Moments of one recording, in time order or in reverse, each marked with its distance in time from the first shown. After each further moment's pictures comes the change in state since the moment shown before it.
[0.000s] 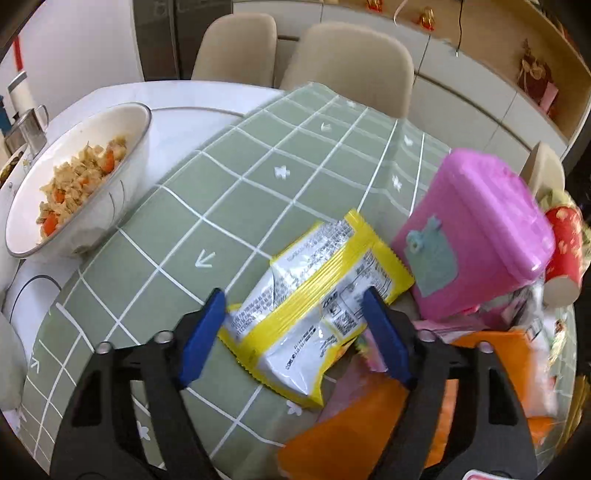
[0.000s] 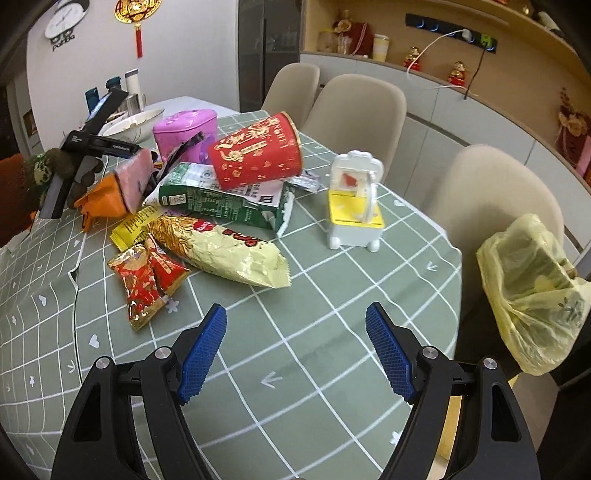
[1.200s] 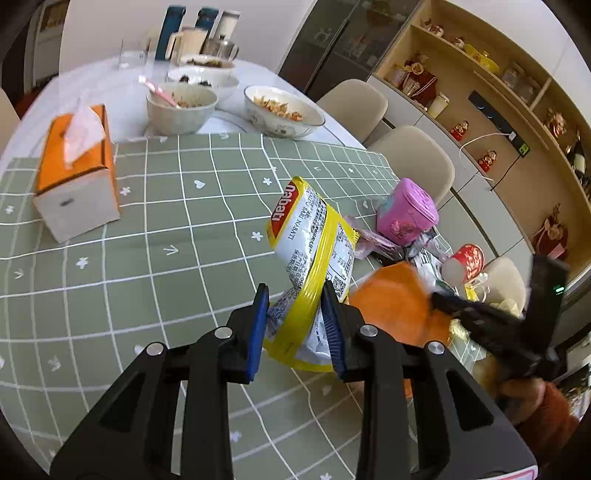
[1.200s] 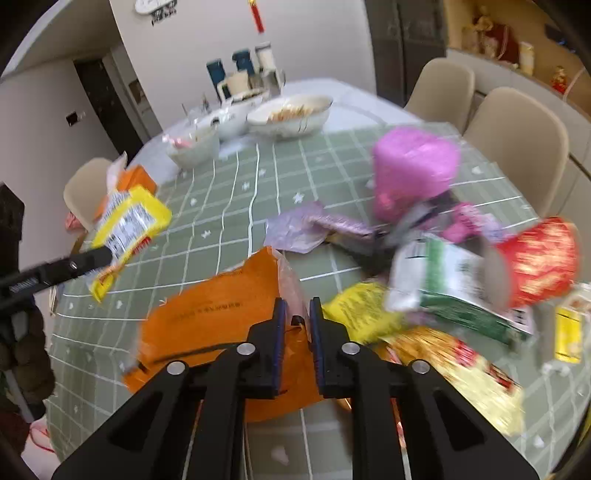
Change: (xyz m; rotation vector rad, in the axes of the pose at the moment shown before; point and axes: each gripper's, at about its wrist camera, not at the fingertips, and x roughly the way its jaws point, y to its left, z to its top) left arm -0.240 -0.034 -0.225 -0.627 -0.243 0.054; right arm 0.016 0.146 0.086 -0.179 0.057 0.471
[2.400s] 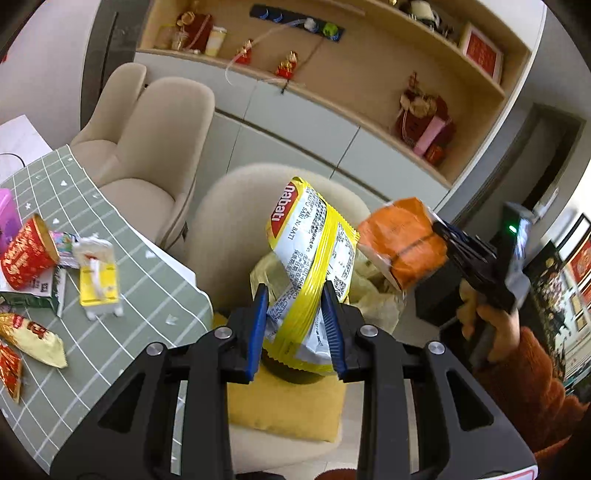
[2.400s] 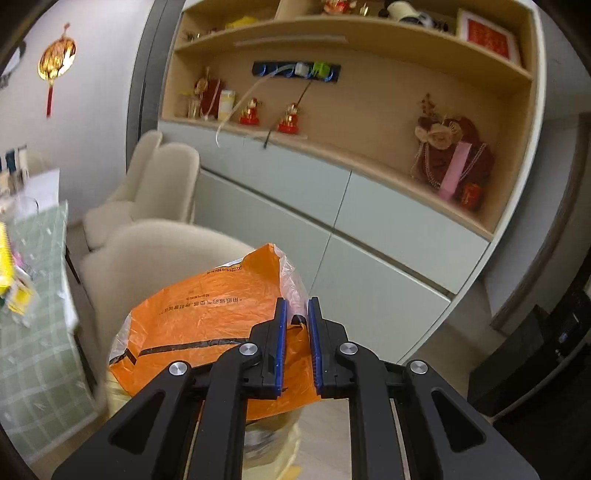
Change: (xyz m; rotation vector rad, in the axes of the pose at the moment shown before) left arm 0.110 -0.563 -0.144 0.423 0.115 -0.355; right arm -0.339 -0.504 -0.156 0.184 -0.272 -0.814
